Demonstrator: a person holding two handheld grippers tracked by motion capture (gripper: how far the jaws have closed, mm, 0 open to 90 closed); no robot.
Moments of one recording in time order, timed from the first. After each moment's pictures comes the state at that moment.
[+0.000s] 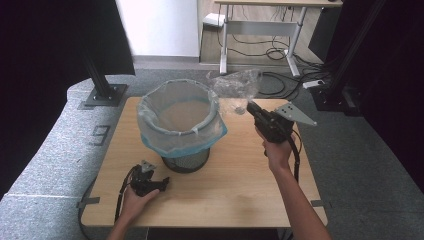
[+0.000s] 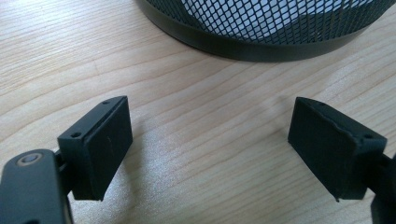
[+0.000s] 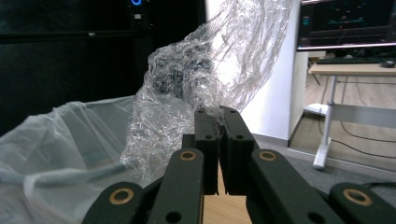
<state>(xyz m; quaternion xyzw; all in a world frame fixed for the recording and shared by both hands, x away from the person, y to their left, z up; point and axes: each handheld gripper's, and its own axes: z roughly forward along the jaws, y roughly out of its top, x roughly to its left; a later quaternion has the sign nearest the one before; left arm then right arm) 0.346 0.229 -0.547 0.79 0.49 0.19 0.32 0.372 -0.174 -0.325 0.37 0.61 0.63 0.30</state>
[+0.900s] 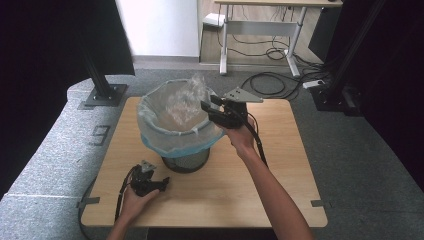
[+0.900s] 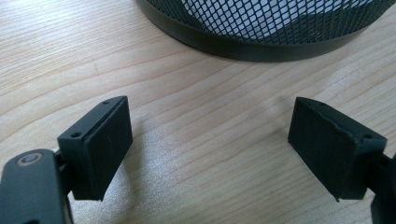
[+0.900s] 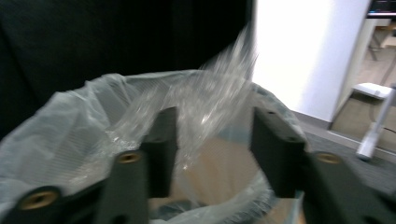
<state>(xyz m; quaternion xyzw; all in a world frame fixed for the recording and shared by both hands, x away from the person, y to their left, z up) 0.346 0.230 -0.547 0.79 0.49 0.19 0.32 0.416 -0.078 -0.322 0.33 0.70 0.59 0.24</state>
